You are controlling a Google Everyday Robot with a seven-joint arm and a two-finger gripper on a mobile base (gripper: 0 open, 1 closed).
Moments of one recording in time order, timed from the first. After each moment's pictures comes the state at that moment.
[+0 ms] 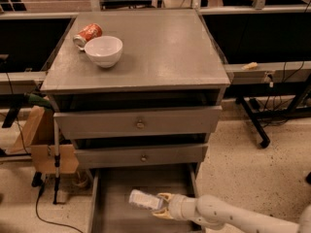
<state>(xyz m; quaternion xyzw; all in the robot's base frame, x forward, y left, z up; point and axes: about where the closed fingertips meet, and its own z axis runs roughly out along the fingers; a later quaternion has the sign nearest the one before) 0.493 -0.020 0.275 -0.55 0.70 0.20 0.41</state>
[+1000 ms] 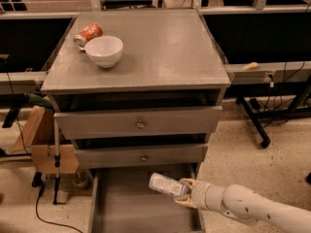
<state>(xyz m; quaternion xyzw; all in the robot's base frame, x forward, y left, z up) 0.491 -0.114 0.421 -0.55 0.72 0.10 0.41</state>
